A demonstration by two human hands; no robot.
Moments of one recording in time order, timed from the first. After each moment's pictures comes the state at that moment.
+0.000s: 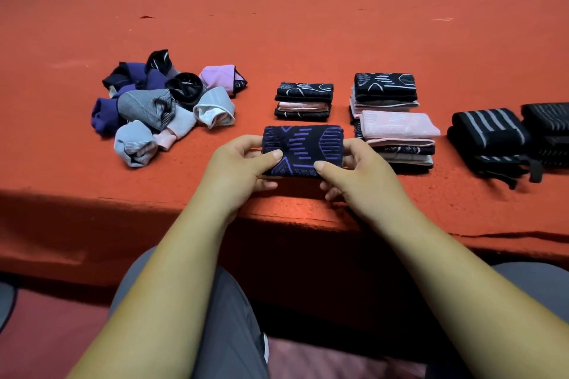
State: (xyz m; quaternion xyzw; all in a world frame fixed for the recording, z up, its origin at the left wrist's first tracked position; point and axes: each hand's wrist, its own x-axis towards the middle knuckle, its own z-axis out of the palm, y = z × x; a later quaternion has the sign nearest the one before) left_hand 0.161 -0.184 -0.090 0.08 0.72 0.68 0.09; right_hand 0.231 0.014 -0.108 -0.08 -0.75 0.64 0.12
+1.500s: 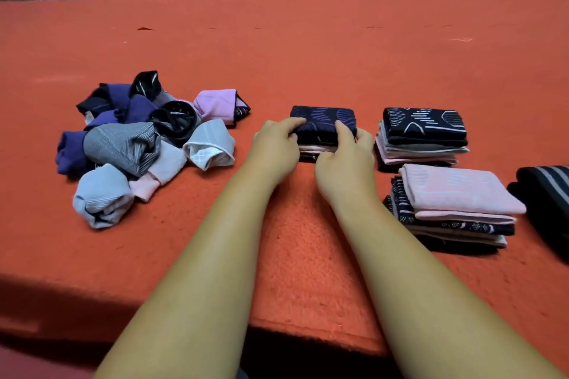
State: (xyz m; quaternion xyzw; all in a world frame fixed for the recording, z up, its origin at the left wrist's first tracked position) left_hand -0.043 -0.108 -0.106 0.18 0.90 0.38 -0.06; right_hand 0.045 0.005 -0.117 -0.21 -0.87 0.38 0.23
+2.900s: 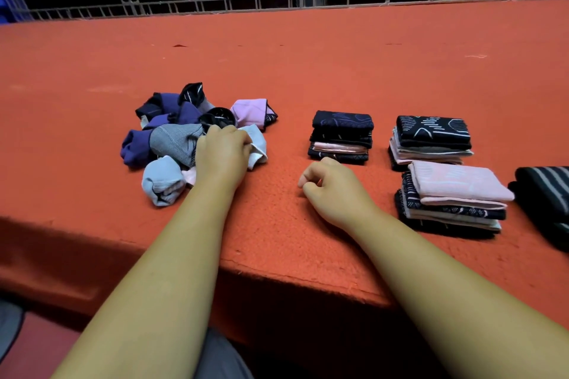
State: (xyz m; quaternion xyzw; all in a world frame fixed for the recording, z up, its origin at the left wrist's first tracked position) left_hand -0.027 -0.243 -0.094 0.10 0.95 0.10 -0.26; right_hand 0.086 -0.030 -0.119 0.05 -0.92 0.36 0.14
